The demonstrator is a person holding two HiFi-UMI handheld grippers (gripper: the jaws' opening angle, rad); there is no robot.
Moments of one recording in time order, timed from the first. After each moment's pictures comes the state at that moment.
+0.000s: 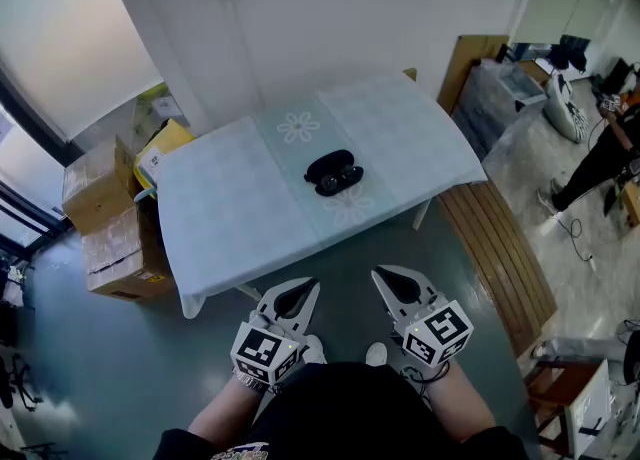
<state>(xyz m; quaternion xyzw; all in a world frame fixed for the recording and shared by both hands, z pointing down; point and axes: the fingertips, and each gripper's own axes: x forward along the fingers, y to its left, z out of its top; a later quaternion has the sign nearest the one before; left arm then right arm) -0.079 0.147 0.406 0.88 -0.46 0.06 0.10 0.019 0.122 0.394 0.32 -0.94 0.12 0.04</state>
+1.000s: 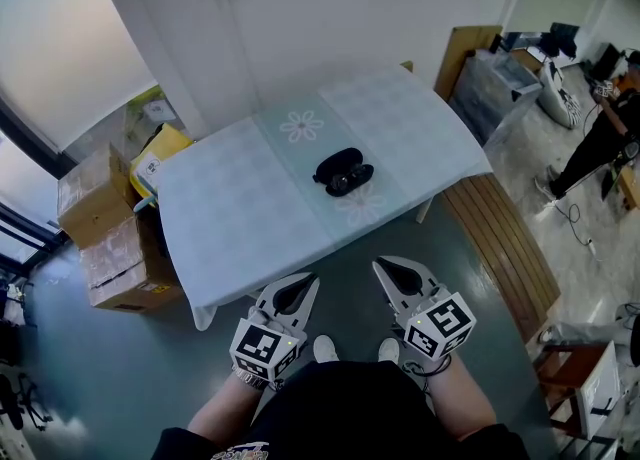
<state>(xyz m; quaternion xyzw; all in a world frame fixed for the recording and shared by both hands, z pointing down) -0.136 0.127 0.411 0.89 -0.43 0.07 0.10 -0.035 0.100 0.393 0.35 -0.93 0.12 0.03</state>
